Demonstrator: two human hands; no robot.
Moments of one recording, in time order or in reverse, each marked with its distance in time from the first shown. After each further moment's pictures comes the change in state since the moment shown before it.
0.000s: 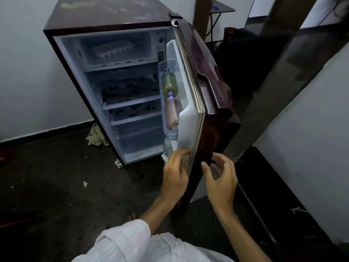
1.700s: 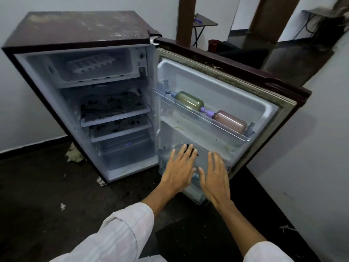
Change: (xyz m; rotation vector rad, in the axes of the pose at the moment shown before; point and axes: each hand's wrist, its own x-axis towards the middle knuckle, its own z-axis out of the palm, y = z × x) left_hand 0.104 -0.045 0.095 0.852 -0.613 0.268; right_hand 0.120 0.106 0.002 -0.839 -0.208 -0.164
